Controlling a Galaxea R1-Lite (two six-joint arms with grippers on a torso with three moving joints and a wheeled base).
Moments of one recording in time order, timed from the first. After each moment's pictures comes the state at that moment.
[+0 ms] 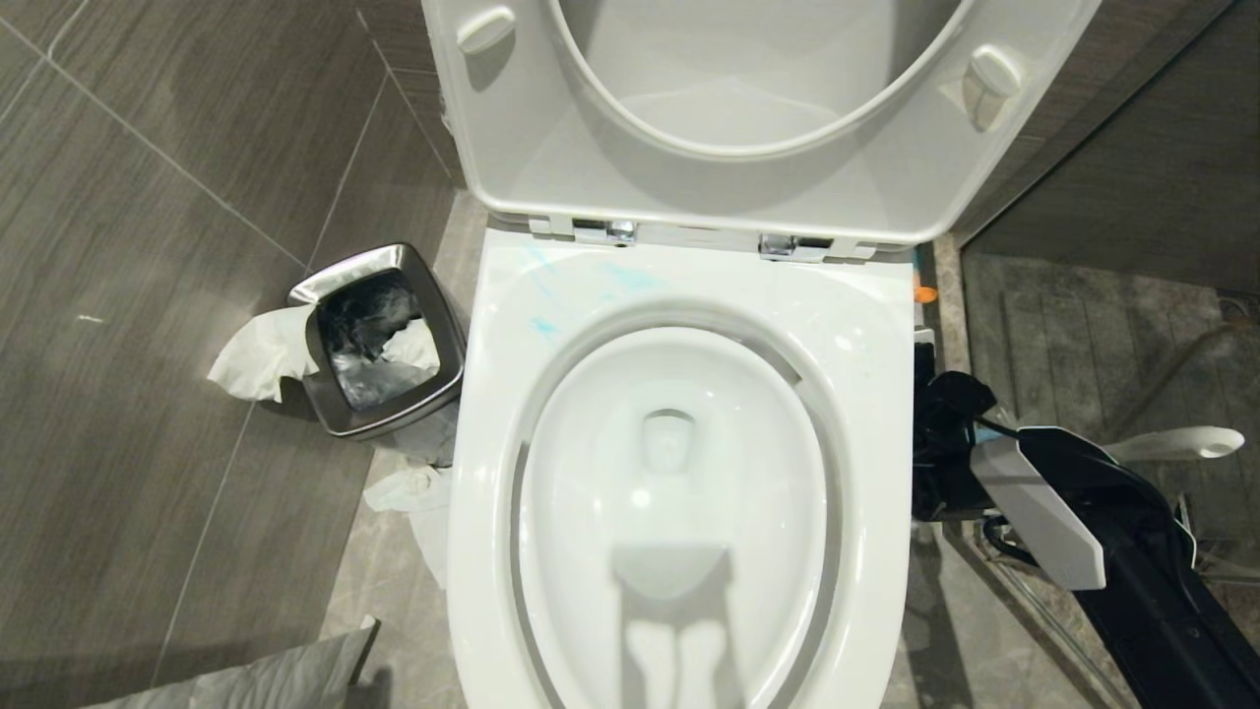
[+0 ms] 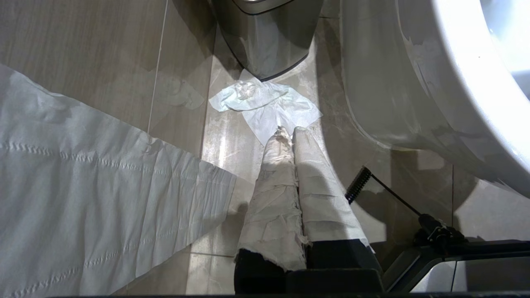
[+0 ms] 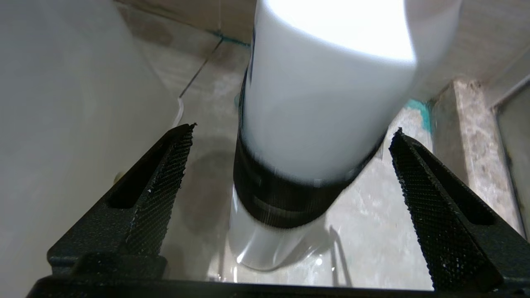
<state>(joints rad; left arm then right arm) 0.00 0.00 0.00 0.01 -0.03 0.03 0.03 2.89 -1.93 -1.42 0.07 -0.15</state>
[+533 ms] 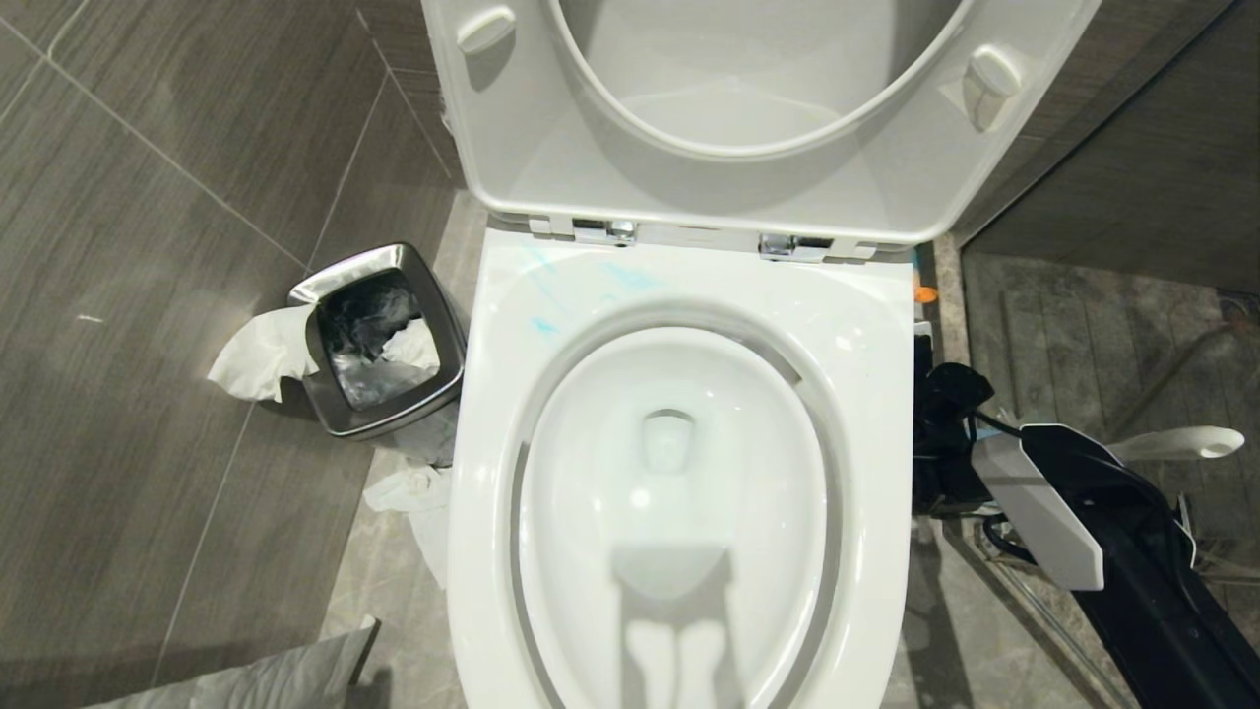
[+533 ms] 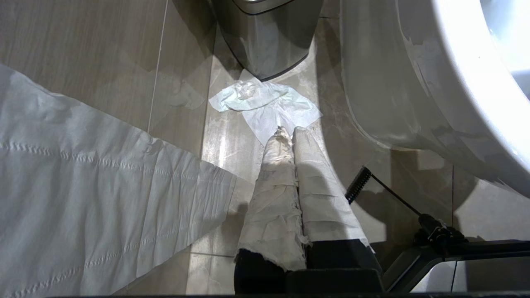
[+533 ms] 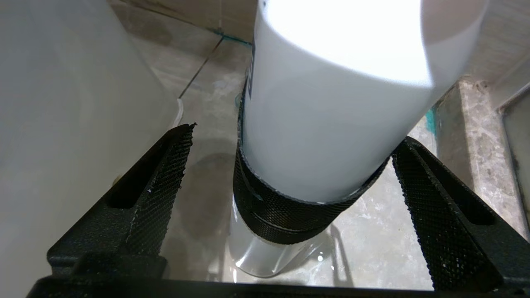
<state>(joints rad) 0.00 0.00 0.00 0.01 -0.03 0.02 0.02 2.89 -1.98 -1.36 0.07 -0.15</state>
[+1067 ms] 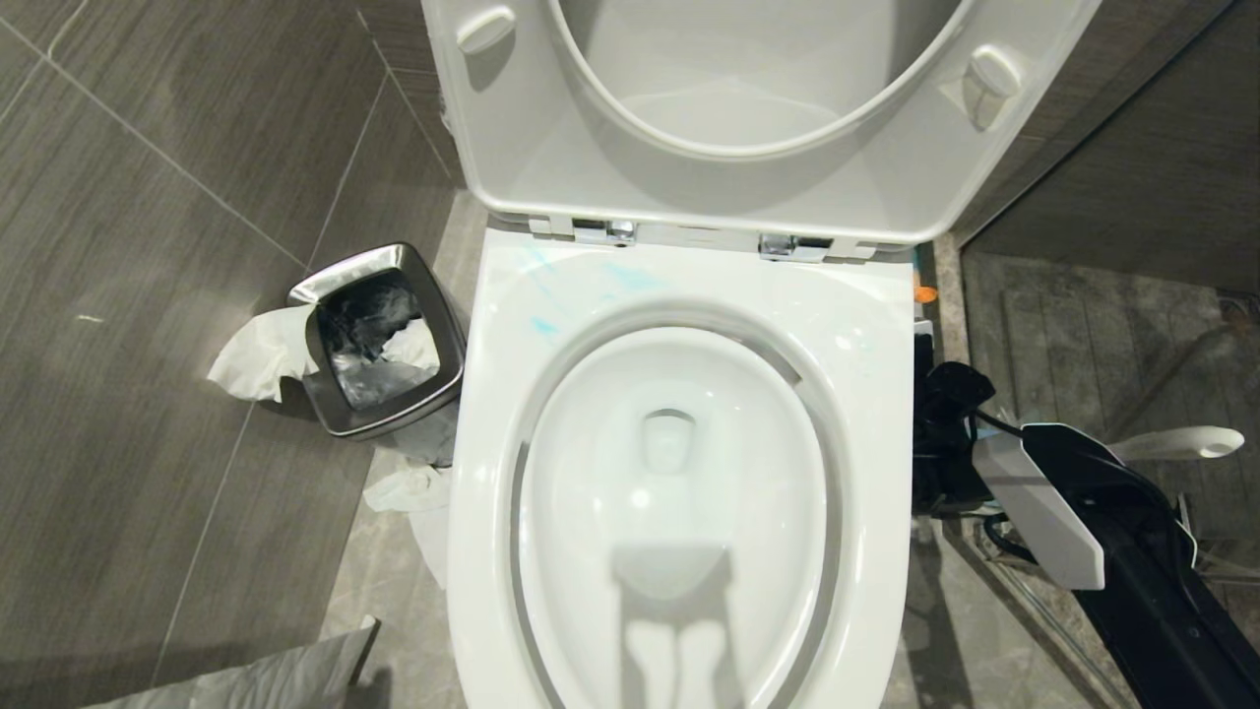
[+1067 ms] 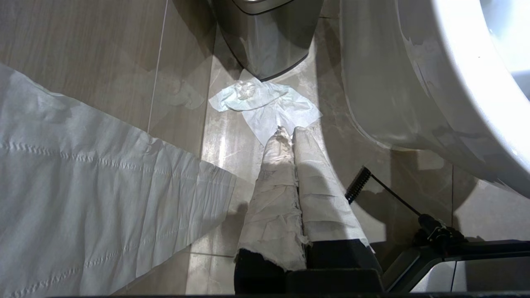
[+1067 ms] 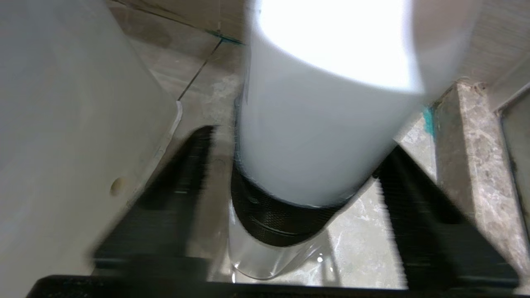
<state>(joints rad) 0.00 0.00 0.00 0.01 -0.03 0.02 0.03 2.89 -1.98 -1.36 0.07 -0.15</state>
